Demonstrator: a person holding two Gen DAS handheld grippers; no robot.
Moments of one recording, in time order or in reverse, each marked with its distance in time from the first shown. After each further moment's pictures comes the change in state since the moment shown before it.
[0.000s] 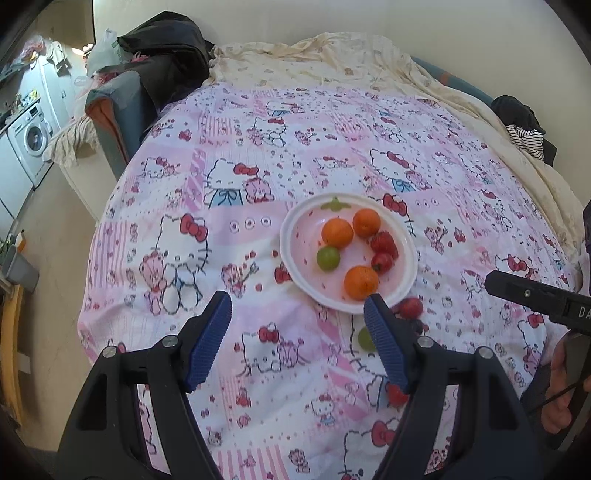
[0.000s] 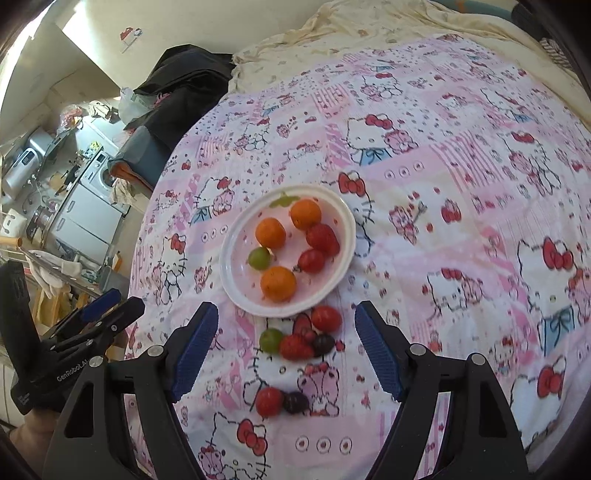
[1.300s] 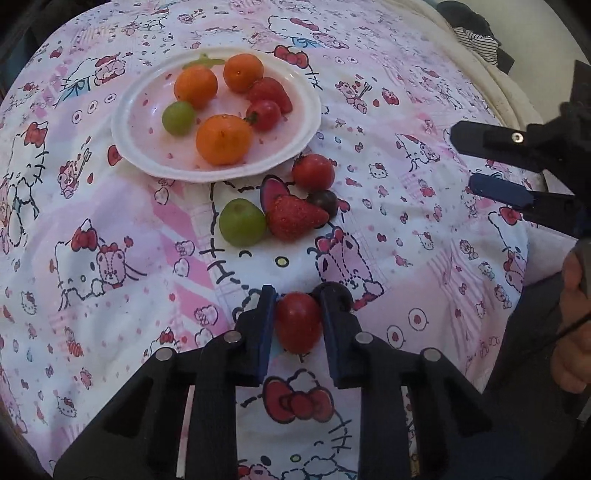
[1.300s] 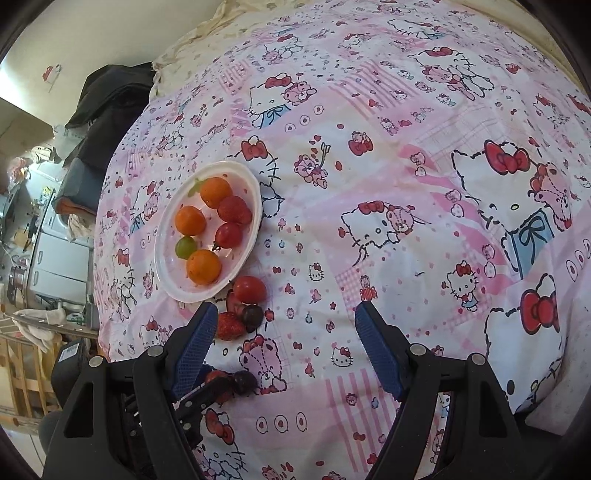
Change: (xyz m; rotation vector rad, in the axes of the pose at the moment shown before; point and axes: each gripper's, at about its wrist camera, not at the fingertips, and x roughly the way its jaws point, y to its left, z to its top) left arm 0.083 -0.085 -0.069 0.127 0.370 -0.269; right arm 0.007 -0.066 -0.018 0.255 0.078 -0.105
